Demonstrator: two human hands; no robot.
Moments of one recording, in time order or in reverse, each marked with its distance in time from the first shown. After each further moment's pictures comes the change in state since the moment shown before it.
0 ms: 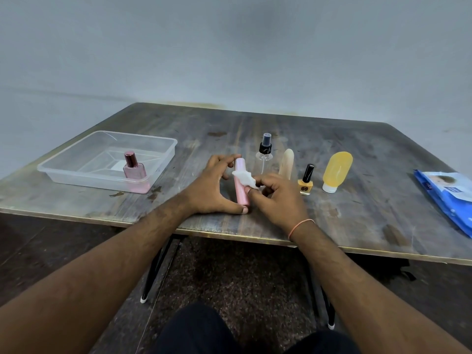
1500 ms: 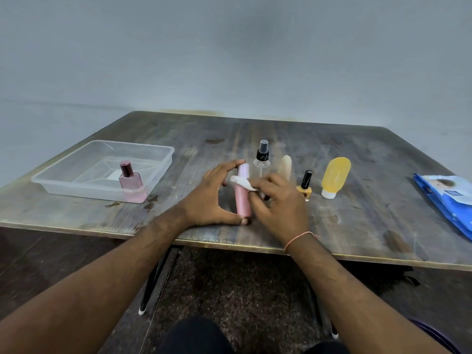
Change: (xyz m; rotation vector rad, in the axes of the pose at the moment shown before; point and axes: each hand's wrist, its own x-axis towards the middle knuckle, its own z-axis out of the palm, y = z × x) left_hand -0.005 0.011 -0.002 0.031 0.003 0.101; right_hand -0.006 -0.018 -0.003 -0.213 0.223 -0.238
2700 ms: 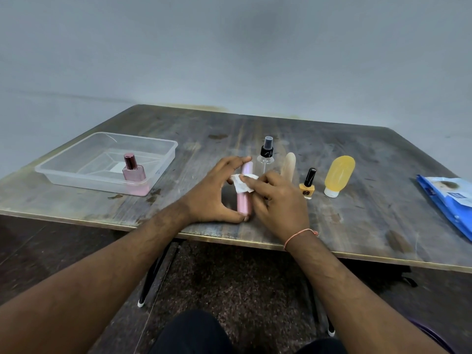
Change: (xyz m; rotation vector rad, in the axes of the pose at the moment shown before) left_hand -0.001 0.005 0.000 -0.038 0.001 0.098; right_hand -0.001 -0.001 0.003 -0.101 -0.074 -0.066
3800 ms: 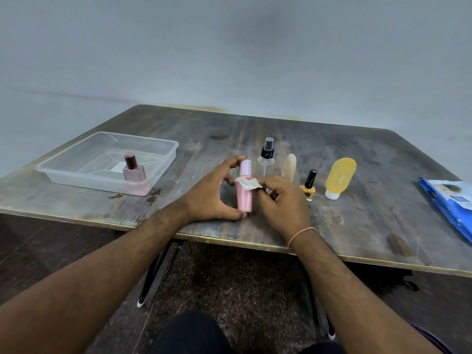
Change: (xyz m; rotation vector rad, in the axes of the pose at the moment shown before) left_hand 0.002 -0.014 0.003 -0.045 0.018 -0.152; right_hand 0.002 0.012 0.002 0.279 -0.049 0.266
